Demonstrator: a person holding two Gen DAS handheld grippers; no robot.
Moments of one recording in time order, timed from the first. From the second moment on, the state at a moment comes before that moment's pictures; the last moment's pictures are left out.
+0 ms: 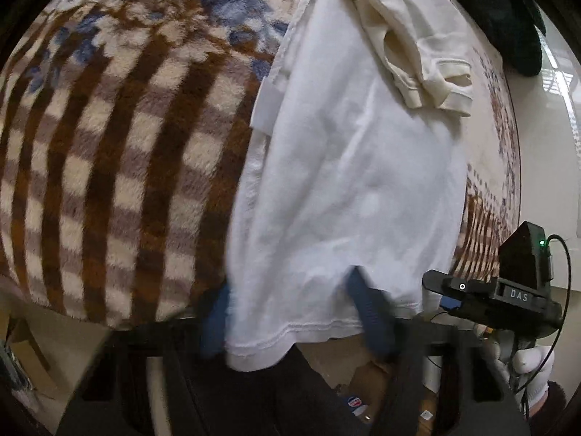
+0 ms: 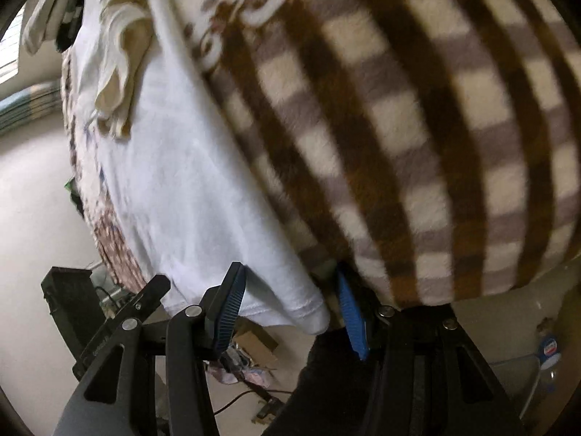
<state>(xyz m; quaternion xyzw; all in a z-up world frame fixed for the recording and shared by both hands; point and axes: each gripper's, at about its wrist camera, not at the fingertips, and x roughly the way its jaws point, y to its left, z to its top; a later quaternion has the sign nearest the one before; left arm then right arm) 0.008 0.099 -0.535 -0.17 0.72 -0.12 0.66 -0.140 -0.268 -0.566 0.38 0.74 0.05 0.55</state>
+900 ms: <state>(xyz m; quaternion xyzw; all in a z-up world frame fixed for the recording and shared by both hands) 0.260 0.107 -0.452 -0.37 0.55 -0.18 0.72 0.075 -0.312 -0.430 0.46 0.56 0.09 0.68</state>
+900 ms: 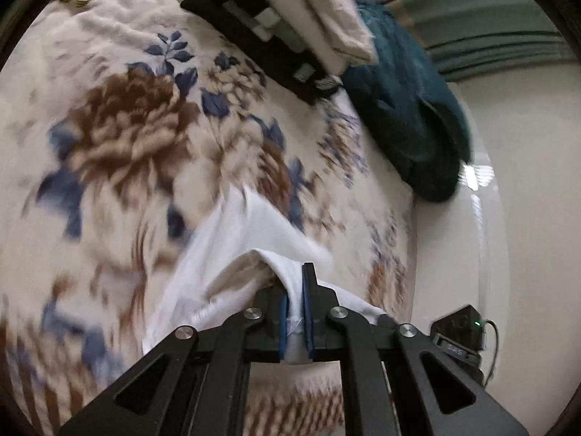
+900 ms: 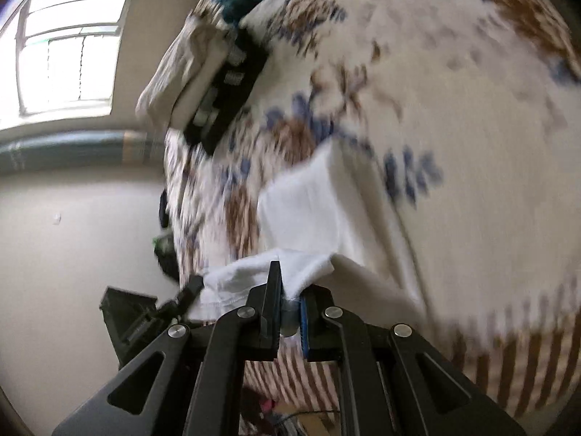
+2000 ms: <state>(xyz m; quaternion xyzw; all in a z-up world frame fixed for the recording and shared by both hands) 0.280 0.111 -0.483 -0.19 0.65 -0.18 0.72 0.156 -0.317 -0.473 0.39 0.62 0.01 0.68</state>
